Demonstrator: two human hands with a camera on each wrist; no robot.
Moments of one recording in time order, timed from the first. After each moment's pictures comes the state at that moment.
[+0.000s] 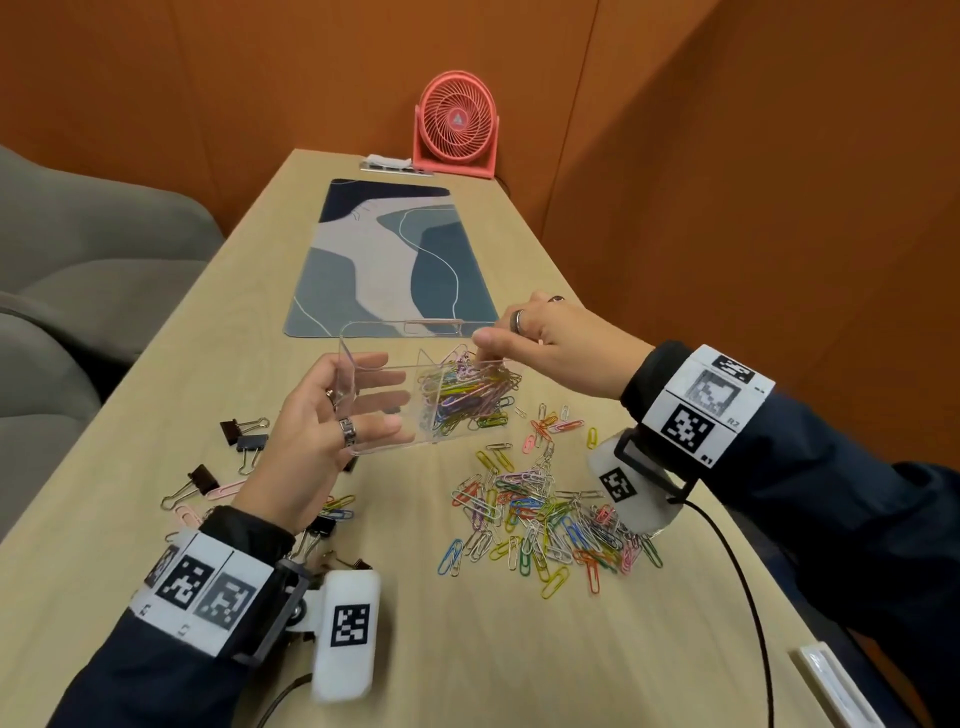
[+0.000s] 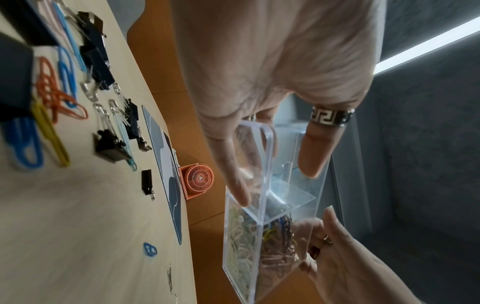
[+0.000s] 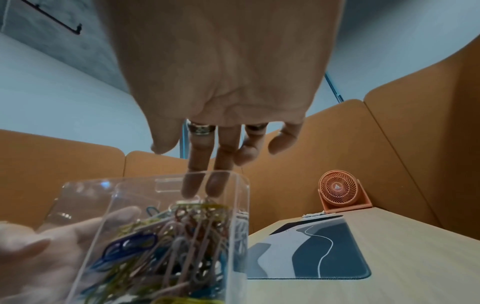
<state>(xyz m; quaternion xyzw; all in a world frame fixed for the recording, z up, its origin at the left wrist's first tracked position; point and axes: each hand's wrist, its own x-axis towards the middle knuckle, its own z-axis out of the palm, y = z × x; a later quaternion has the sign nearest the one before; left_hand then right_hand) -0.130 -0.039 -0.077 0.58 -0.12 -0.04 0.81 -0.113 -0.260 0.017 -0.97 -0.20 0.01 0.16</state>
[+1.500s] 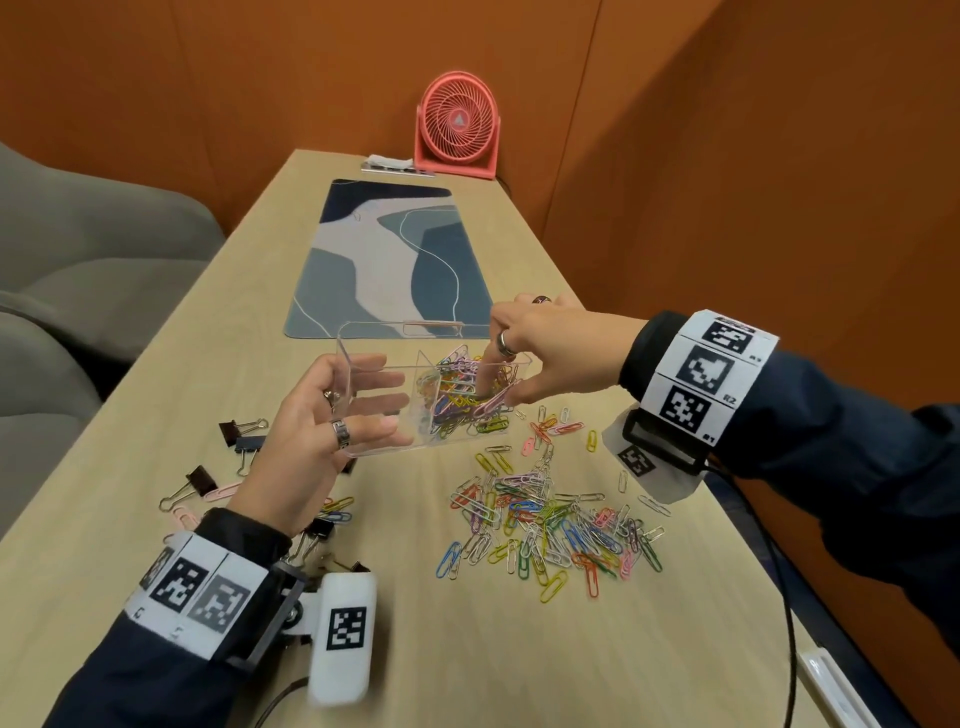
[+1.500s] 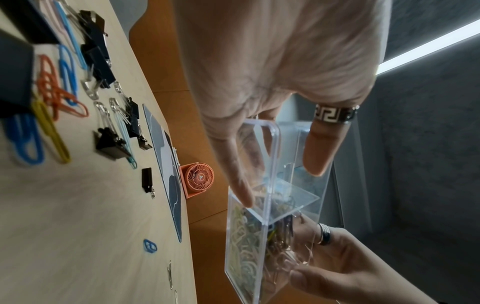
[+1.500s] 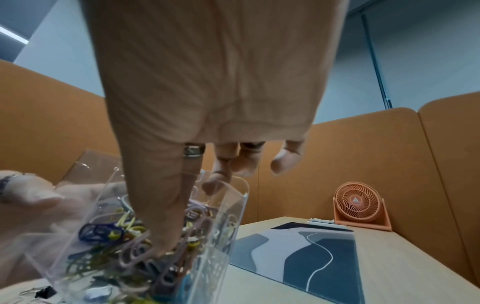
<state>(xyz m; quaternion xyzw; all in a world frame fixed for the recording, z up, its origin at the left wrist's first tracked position) -0.131 -0.039 -0.075 0.56 -0.13 -0.04 0.82 -0.110 -0.257 0.034 -0.95 -0.29 0.09 -0.04</state>
